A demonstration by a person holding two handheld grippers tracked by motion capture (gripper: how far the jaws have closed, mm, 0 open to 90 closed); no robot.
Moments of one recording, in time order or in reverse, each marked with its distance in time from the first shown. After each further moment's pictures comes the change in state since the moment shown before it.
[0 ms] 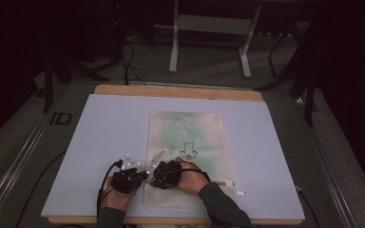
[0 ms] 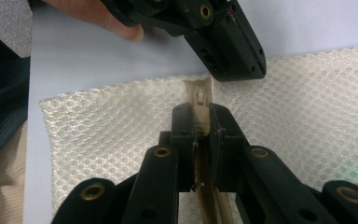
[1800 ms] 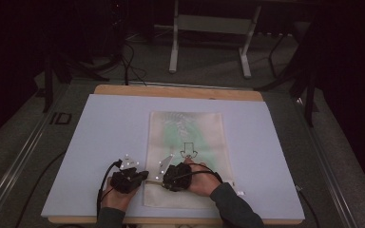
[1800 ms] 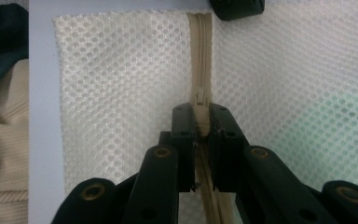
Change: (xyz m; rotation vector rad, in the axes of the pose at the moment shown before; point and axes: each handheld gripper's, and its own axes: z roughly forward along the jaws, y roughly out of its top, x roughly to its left) left arm 0.001 -0.001 0.000 -0.002 -0.009 -0.020; right arm 0.009 -0.019 -0.024 0.102 -0.061 -0.069
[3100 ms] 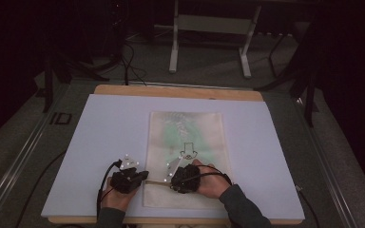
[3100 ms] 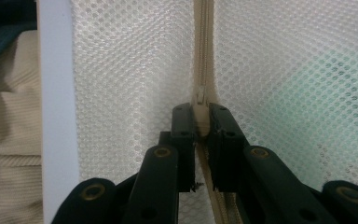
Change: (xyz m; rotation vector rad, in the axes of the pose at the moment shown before) left arm 0.000 0.000 0.000 0.000 0.003 -0.001; right arm 0.005 -0.018 -0.016 0.027 -0.018 -0.008
